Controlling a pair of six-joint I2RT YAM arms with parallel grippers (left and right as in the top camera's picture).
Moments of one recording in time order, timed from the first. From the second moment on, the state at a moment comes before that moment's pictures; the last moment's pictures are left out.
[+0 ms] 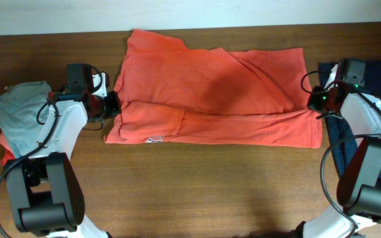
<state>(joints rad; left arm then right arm) 0.08 1.83 1.26 -0.60 0.23 -0.14 -0.30 1.85 1.27 -0.56 -0.03 0.11</state>
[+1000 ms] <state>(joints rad) 0.08 1.83 1.26 -0.67 0.22 -0.12 -0.34 1.92 1.51 -0.98 0.03 0.08</state>
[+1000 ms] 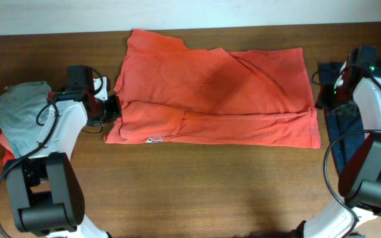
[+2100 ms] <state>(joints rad) -0.03 1.99 1.28 -0.71 0.14 0.00 -0.34 1.91 1.20 -0.82 -0.14 -0.02</state>
